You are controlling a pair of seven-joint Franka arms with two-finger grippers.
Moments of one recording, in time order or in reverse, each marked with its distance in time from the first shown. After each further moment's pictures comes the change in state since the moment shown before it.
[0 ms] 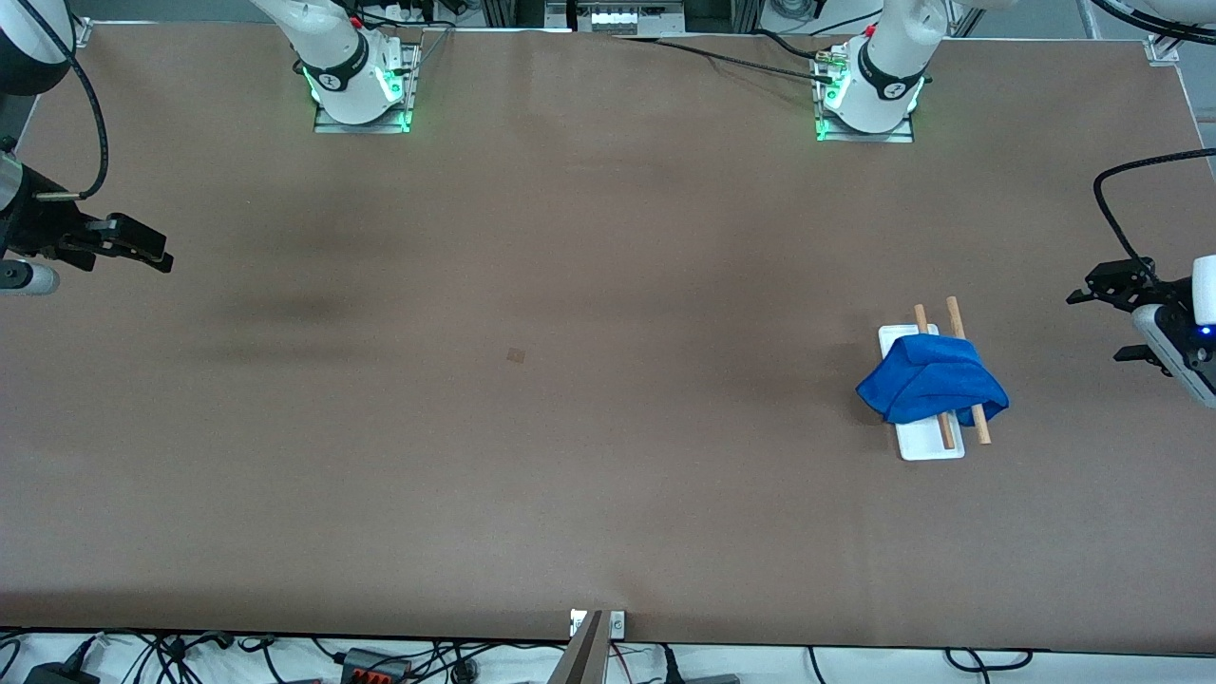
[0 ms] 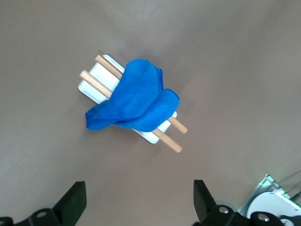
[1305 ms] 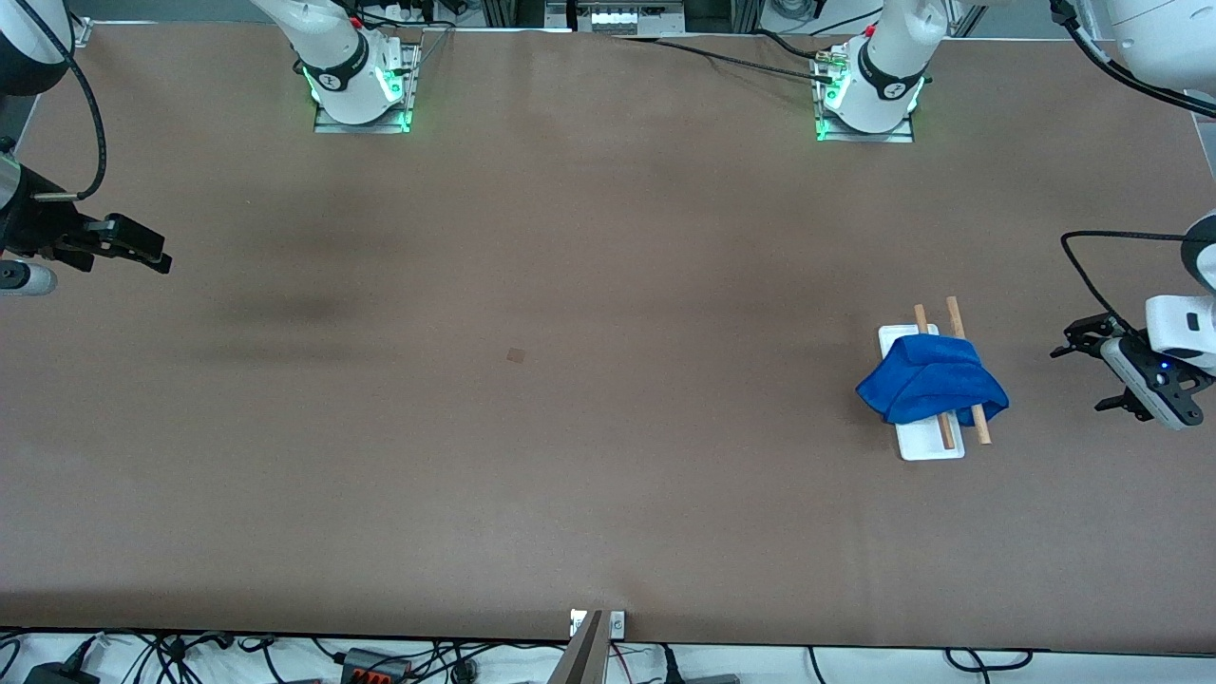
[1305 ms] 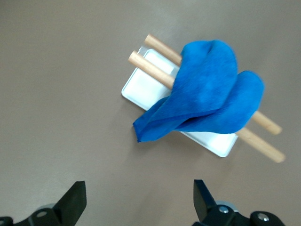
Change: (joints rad) left arm 0.107 0.031 -0.085 -0.268 -0.119 0.458 0.326; right arm 0.000 0.000 -0.002 0.000 0.000 0.004 0.000
